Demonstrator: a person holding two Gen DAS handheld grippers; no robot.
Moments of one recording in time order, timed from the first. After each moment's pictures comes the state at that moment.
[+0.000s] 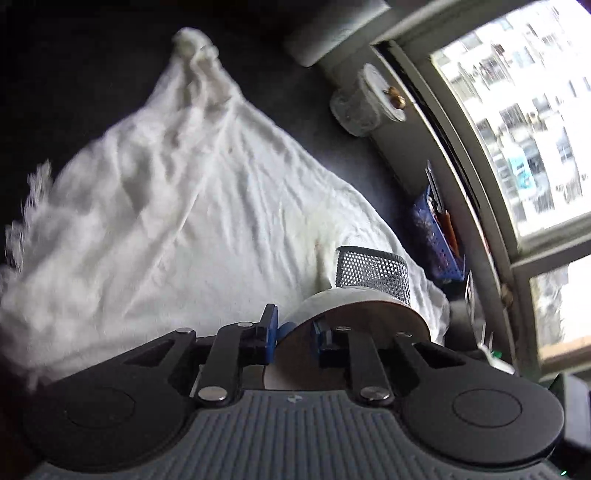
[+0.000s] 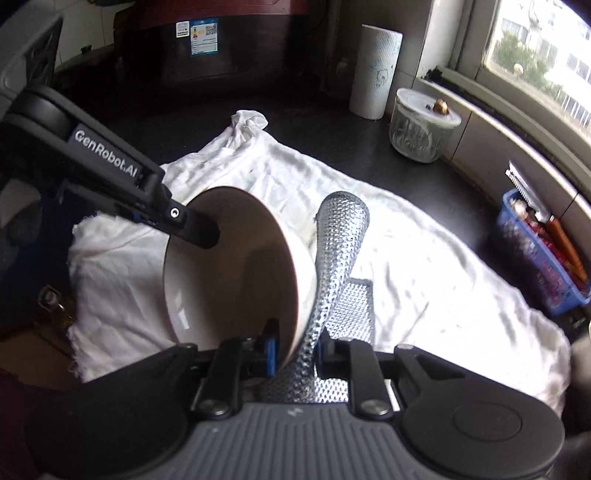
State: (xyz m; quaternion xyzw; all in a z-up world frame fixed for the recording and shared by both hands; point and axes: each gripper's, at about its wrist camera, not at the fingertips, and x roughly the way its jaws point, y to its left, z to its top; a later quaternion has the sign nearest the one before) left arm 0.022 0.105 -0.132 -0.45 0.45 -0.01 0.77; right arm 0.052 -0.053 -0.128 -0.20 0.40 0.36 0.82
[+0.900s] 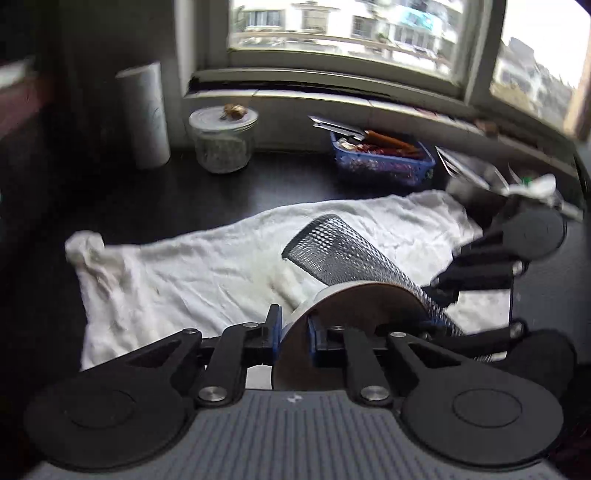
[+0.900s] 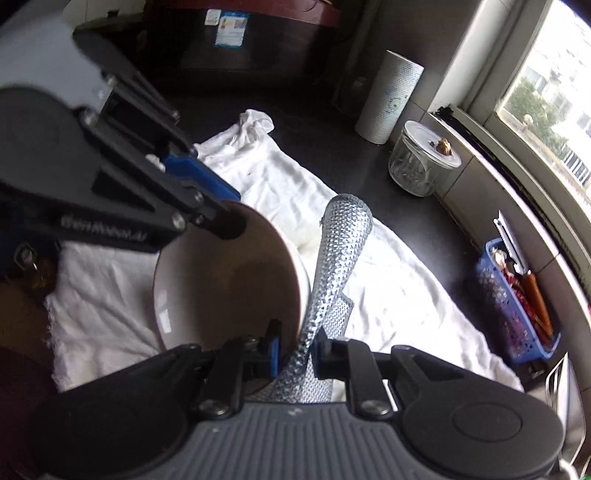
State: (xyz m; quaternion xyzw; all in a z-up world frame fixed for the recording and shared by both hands) left arm 0.042 0.027 -0.066 -0.07 0.42 -0.11 0.90; right arm 0.046 -0.049 -0.121 -0.29 0.35 0.35 0.82
